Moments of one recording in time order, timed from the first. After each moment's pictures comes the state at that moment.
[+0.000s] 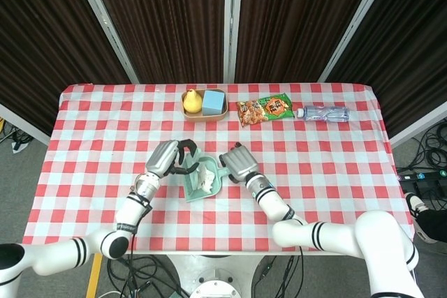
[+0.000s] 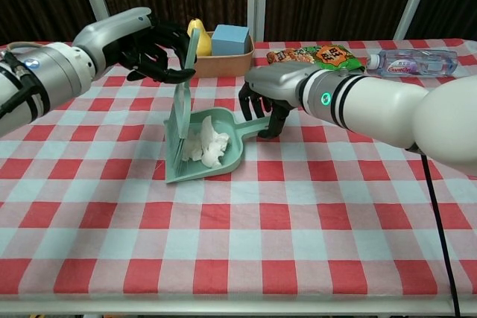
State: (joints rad) left arm -0.72 -1.71 -0.30 -1.38 1.18 0.95 -0.21; right arm 1.07 -1.78 0.16 -1.26 -0.73 0.78 -0.60
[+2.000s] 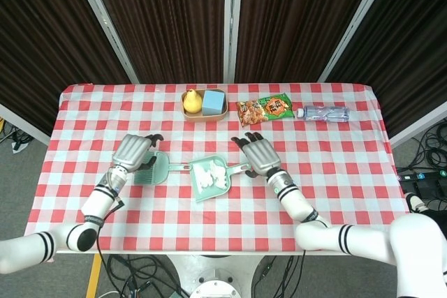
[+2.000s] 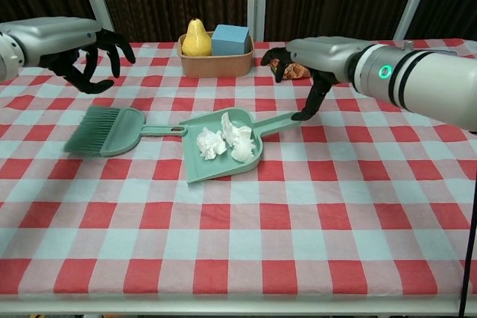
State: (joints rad) left arm -0.72 -1.45 -0.18 -1.44 1.08 0.92 0.29; right arm 0.95 -1.60 0.17 -1.43 -0.84 0.87 -0.47
